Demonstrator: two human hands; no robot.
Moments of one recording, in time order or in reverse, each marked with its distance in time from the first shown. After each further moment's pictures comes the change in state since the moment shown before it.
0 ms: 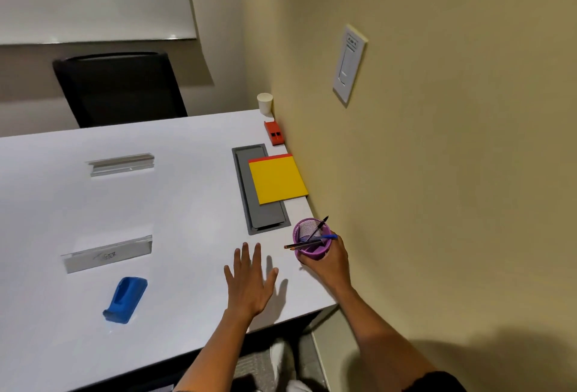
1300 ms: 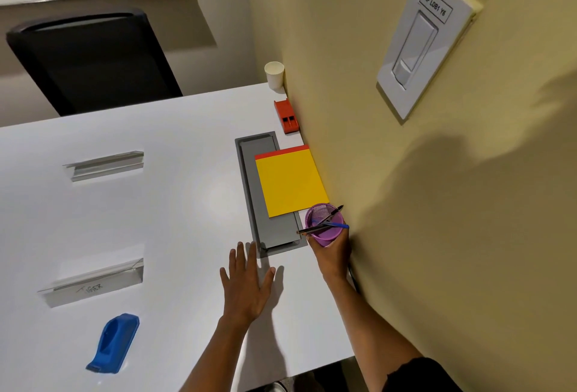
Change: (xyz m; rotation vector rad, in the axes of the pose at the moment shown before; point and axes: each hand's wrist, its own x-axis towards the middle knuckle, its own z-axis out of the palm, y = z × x) left_hand 0.129 -0.022 0.000 -0.074 -0.052 -0.120; right_hand 0.145 0.013 0.098 0.196 0.134 0.199
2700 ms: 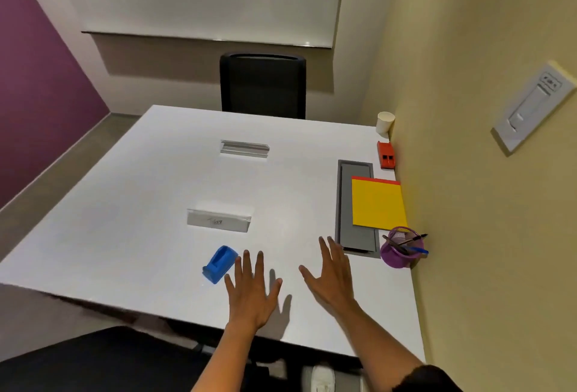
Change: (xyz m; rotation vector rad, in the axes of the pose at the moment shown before) left_hand -0.164 -0.103 -0.050 0.051 0.248 -0.299; right_hand -0.165 -0.033 0.045 -0.753 -0.601 -0.626
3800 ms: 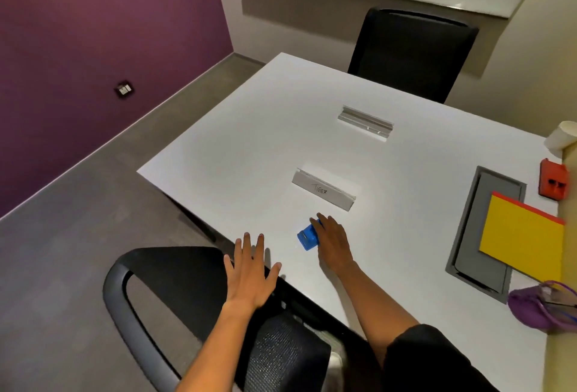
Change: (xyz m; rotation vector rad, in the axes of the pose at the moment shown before) left_hand -0.043 -0.185 -0.035 -0.101 0.054 -0.383; right_hand 0.044 -0.184 0.127 -0.352 -0.325 -0.628
